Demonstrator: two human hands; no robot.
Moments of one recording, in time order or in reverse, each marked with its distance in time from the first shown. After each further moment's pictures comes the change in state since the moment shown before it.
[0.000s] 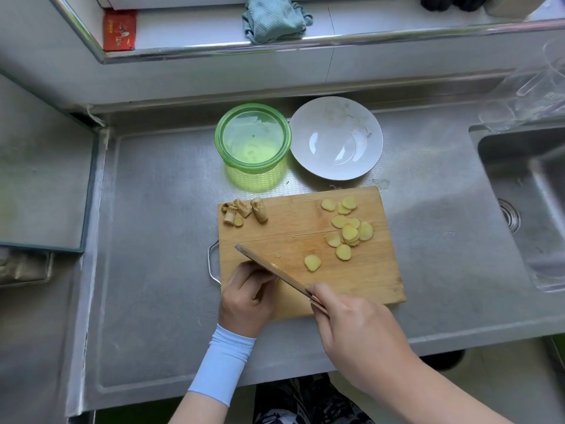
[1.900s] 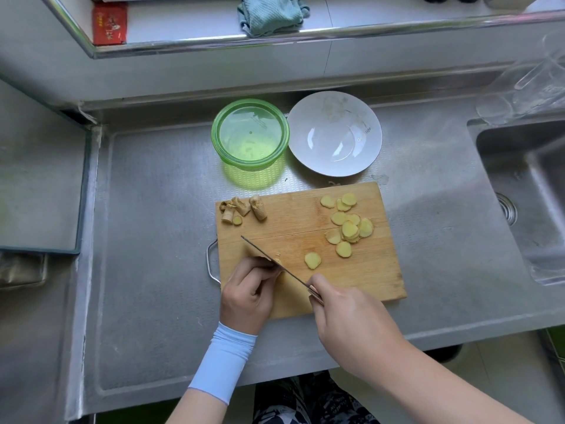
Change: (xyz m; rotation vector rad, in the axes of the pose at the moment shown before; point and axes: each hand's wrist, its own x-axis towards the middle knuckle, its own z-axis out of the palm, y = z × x) left_hand 0.004 0.002 0.000 -0.032 -0.038 -0.037; right_hand 0.013 -0.004 0.003 0.007 -0.103 0.100
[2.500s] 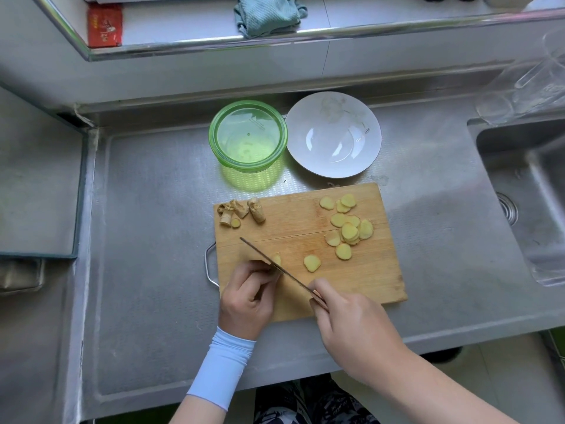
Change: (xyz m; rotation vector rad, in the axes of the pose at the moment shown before) left_hand -0.001 0.002 -0.001 0.016 -0.011 -0.023; right_hand 0.000 0.011 0.008 0.081 0.080 -0.055
